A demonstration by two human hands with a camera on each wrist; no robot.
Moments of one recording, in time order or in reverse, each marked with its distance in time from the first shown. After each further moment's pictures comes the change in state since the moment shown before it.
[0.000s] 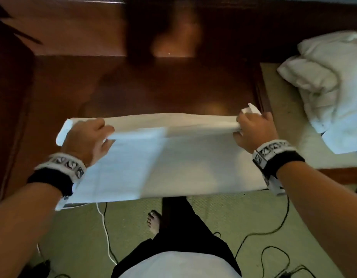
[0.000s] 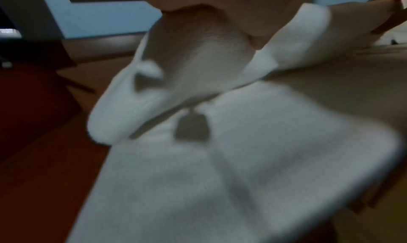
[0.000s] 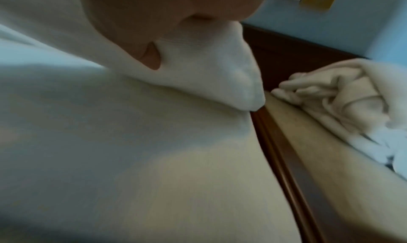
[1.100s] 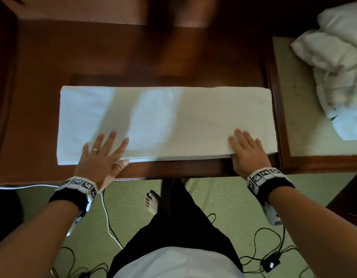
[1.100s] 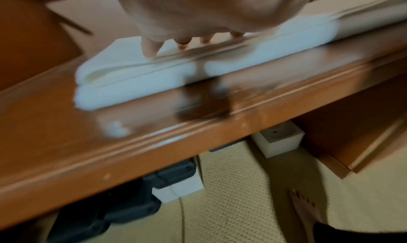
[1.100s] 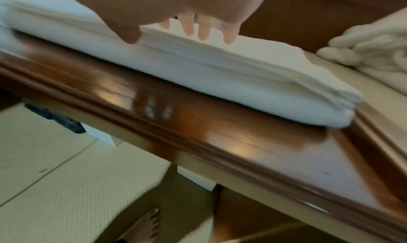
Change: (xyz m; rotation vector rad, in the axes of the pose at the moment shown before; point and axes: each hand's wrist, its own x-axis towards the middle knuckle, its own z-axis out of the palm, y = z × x) left_hand -0.101 0.049 0.091 -0.091 -0.492 -0.220; right_hand -0.101 -0.006 0.086 0.168 -0.404 -0.048
